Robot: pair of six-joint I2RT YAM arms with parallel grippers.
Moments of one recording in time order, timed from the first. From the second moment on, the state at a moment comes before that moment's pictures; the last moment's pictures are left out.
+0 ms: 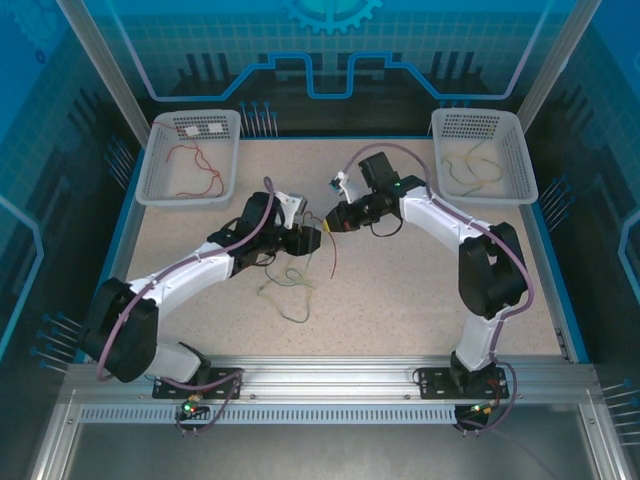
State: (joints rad) left arm -0.49 1.41 0.88 -0.12 0.32 -0.35; right arm 0.46 1.84 1.45 -0.62 -0.77 0.21
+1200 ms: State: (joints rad) left arm -0.52 1.43 0.92 -0.09 0.52 -0.41; right arm 0.47 1.83 1.44 -0.44 -0.81 0.69
